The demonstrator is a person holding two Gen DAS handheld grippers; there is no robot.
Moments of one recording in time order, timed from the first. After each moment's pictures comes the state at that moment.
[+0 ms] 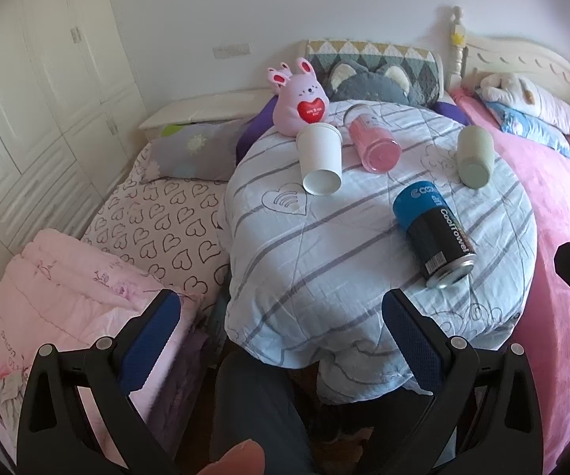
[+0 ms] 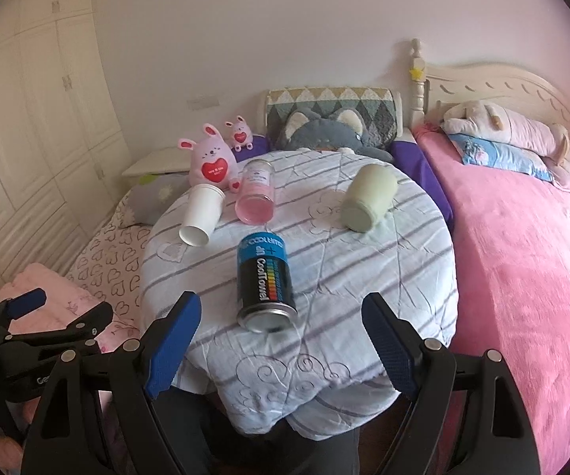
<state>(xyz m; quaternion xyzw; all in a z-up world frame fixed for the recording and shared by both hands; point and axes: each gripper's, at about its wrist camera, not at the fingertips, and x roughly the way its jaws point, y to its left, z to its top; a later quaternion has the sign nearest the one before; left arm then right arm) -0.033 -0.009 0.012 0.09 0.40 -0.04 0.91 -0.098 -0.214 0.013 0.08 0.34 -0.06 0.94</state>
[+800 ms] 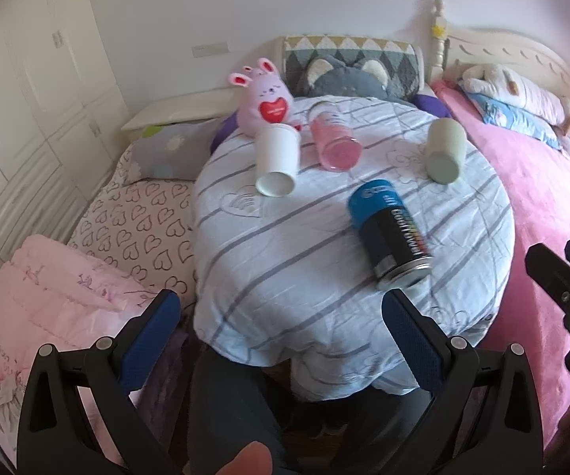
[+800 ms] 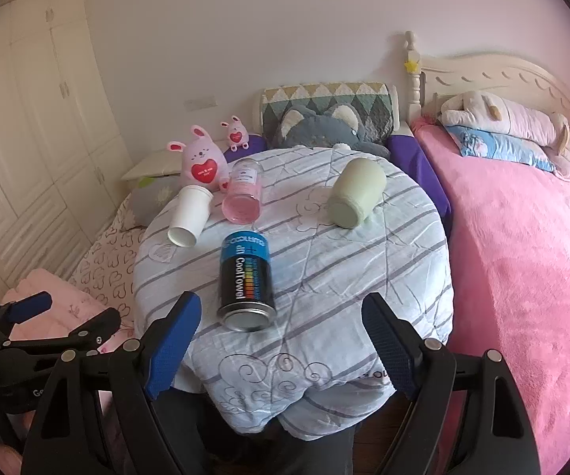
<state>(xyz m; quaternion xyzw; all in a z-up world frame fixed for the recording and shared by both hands) -0.034 -0.064 0.017 0.09 0.42 -0.07 0.90 -0.103 -0.248 0.007 0.09 0.34 -0.05 0.94</state>
